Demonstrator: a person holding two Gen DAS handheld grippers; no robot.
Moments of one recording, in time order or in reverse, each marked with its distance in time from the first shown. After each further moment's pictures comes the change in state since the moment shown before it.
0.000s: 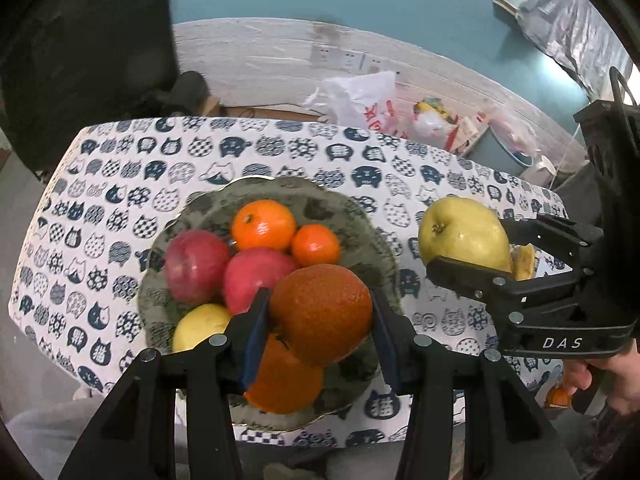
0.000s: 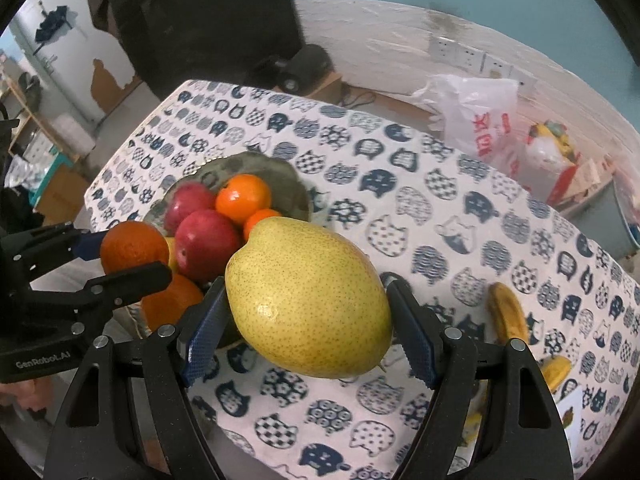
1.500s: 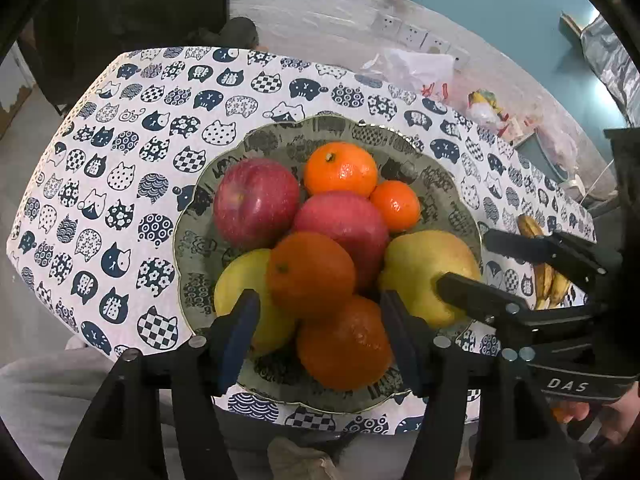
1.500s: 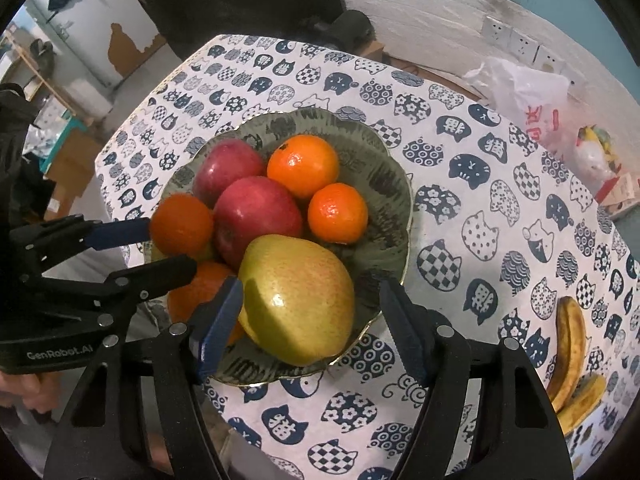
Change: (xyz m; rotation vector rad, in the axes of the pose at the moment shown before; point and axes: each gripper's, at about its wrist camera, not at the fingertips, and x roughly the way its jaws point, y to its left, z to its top) left arm 0.031 0.063 -0.018 -0.156 0.126 0.038; right arm 0.056 0.054 0.008 -0.068 0.115 0.054
